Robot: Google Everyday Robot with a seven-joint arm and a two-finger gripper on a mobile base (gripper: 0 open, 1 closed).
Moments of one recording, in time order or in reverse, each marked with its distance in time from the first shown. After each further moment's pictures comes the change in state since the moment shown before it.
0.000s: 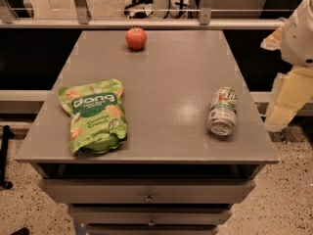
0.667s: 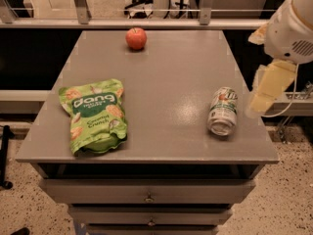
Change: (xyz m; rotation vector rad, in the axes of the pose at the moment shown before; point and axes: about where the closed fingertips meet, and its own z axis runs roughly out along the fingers) arm -0.018 -0.026 0.018 0.023 -0.063 0.013
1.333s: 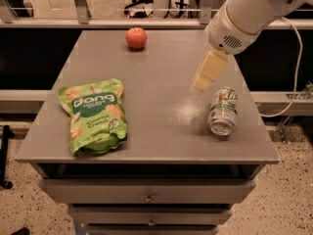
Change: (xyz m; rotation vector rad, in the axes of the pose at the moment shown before) arm -0.088 -0.063 0.071 0.054 -0.165 0.027
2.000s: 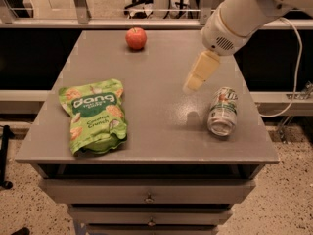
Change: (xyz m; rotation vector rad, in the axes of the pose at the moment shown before) arm -0.010 -0.004 0.016 -0.007 -0.026 0.033
